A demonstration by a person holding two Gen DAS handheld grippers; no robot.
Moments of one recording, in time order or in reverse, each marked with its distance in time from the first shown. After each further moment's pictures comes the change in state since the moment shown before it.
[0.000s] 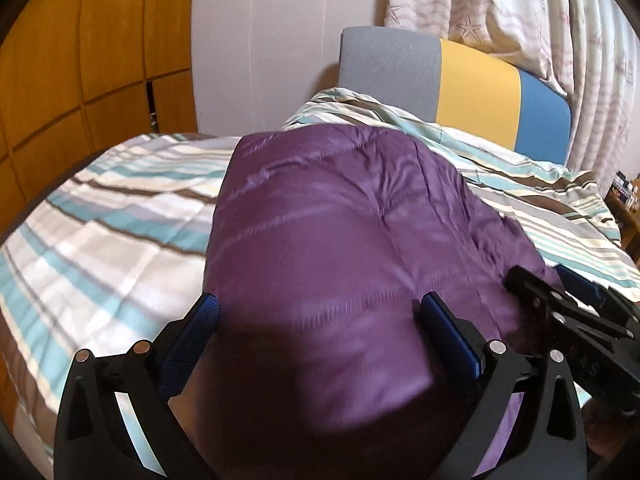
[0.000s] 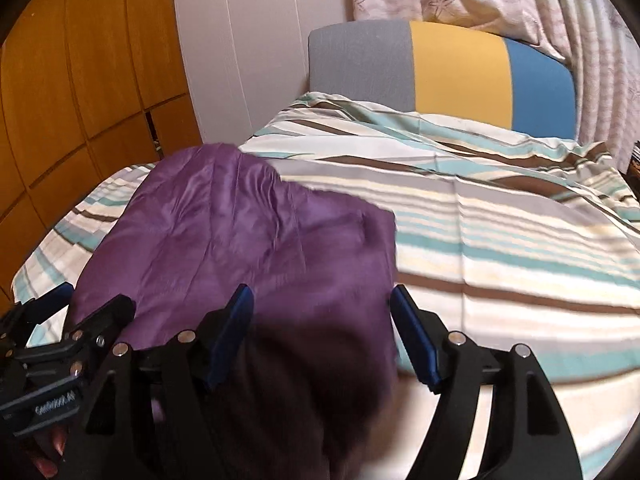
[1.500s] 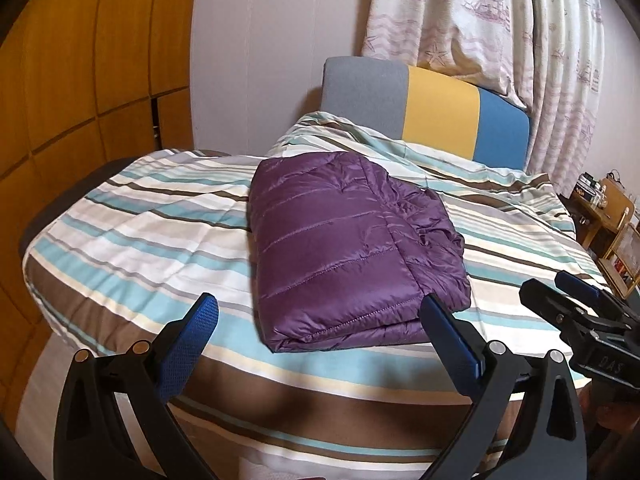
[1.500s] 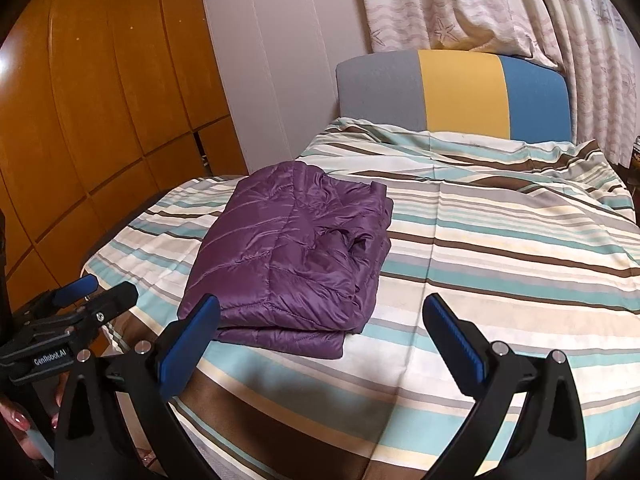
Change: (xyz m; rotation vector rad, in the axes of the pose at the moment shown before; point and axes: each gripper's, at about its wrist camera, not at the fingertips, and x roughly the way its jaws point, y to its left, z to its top) left arm -0.178 0.006 -0.039 0.023 -0.042 -0.073; right arm -0.189 0.000 -0.045 0.011 -0.049 0.138
